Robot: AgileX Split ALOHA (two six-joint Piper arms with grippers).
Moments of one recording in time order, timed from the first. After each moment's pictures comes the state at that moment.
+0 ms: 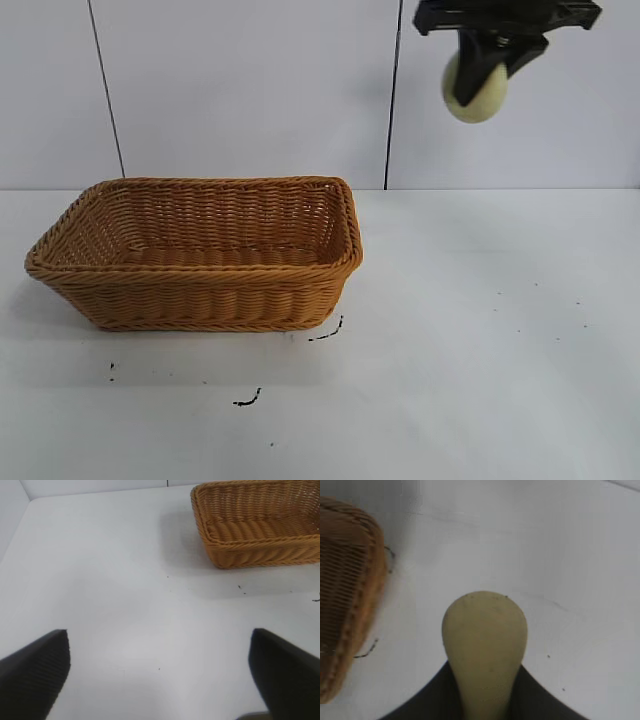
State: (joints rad) left arm 0.00 -0.01 -0.50 0.00 1.07 0.08; right arm 0.34 1.95 -1.80 -0.01 1.00 -0.09
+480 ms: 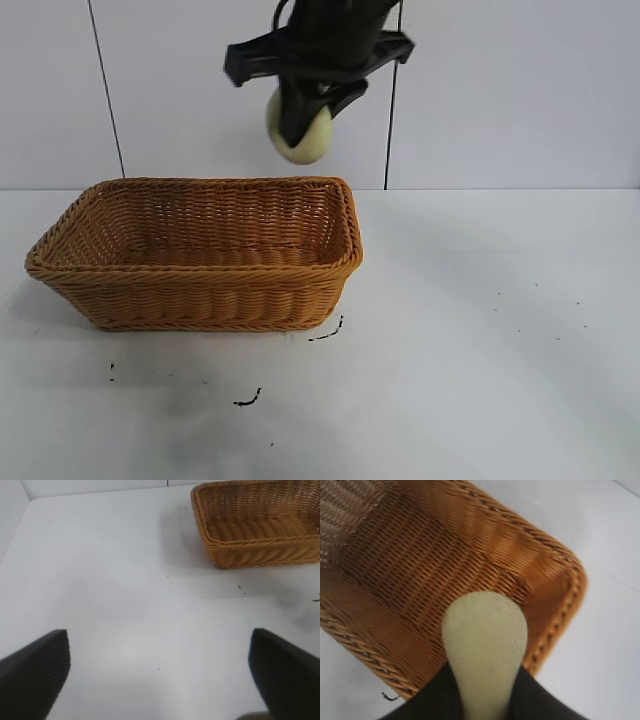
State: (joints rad) left arm 0.00 -0.01 -0.50 0.00 1.07 0.08; right arm 0.63 2.09 -1.80 0.01 0.81 -0.08
